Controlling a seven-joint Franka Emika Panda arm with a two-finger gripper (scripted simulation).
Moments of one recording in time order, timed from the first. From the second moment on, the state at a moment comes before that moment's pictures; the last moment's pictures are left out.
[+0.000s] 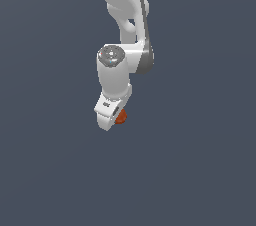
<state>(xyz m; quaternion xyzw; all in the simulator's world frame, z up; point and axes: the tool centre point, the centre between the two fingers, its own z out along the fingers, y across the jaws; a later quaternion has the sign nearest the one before) 0.014 -0.042 0.133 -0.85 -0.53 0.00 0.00</state>
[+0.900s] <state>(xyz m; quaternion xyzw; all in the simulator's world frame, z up) 0.021 -0.025 0.339 -0.85 -0.53 0.00 0.00</state>
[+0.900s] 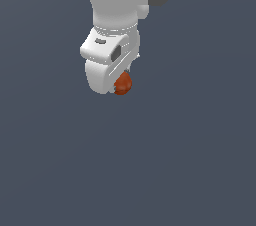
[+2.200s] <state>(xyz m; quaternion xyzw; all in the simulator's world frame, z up) 0.035 -0.013 0.505 -0.85 -0.53 0.00 0.00</state>
